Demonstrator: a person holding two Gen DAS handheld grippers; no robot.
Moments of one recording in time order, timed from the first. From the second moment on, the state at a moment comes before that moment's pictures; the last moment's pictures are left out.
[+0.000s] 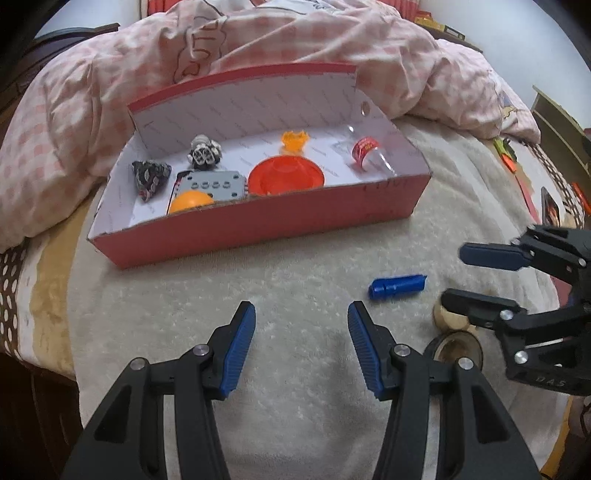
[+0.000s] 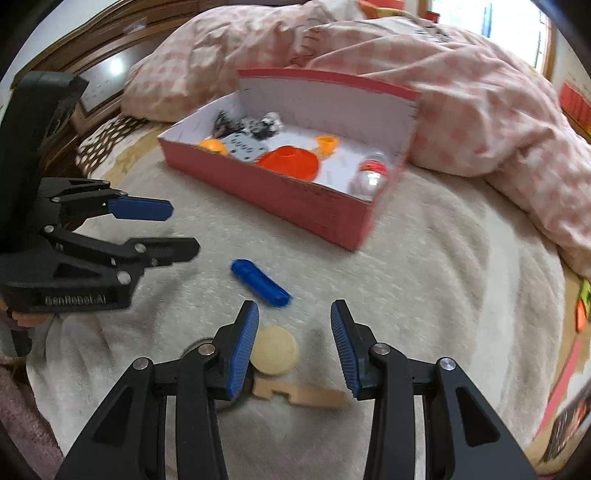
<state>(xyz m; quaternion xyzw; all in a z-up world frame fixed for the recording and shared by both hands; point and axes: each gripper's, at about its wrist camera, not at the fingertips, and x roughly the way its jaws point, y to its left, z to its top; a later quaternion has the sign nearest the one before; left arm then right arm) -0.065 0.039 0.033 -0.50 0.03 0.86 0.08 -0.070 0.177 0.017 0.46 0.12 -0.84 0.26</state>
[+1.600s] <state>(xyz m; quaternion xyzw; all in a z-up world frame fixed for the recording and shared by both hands) -0.013 0.051 0.026 -0.51 0.07 0.85 0.13 -0.015 0.160 0.019 0.47 0.18 -0.81 0.29</state>
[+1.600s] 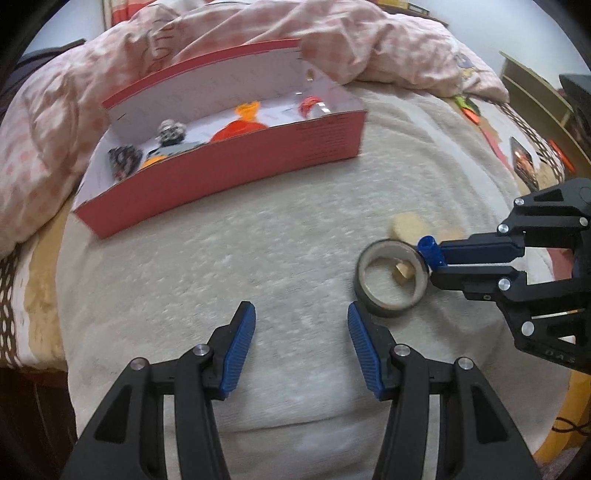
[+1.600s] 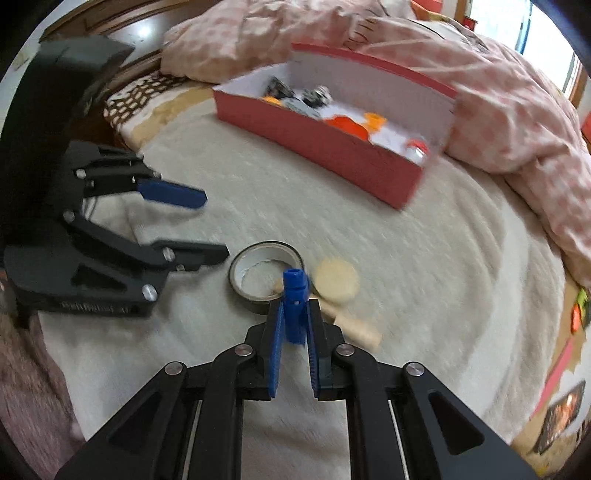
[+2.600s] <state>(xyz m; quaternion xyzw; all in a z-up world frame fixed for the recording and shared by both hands) -0.054 0.070 0.013 -0.48 0.10 0.85 0.19 -0.063 0.148 0.011 0.48 0.14 -0.82 0.27</state>
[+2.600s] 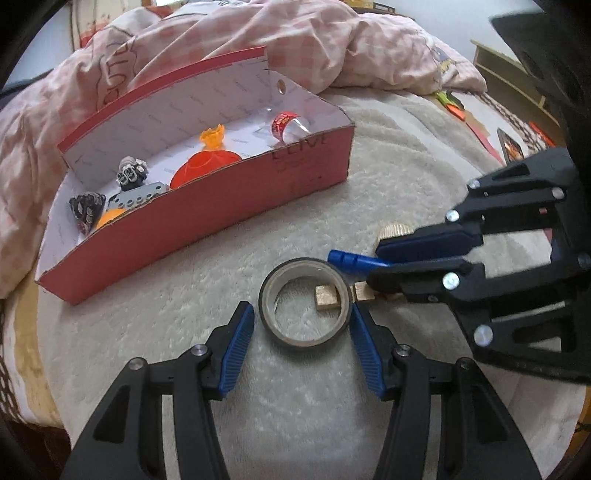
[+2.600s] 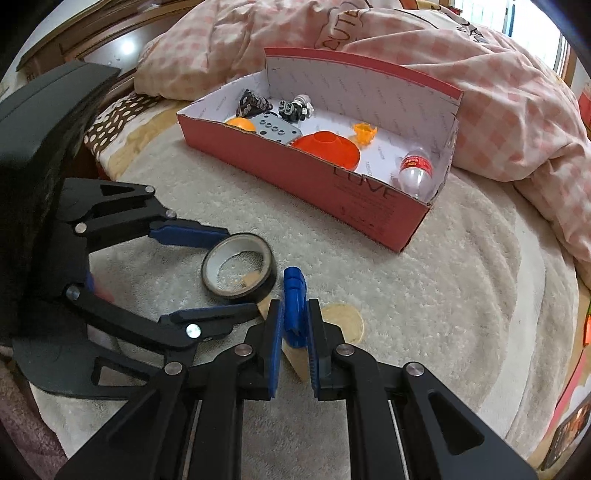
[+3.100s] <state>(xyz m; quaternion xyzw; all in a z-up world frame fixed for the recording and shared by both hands) -0.043 0.046 0.033 -0.42 0.11 0.89 0.13 -0.067 0.148 0.009 0.48 0.14 -0.82 0.27</state>
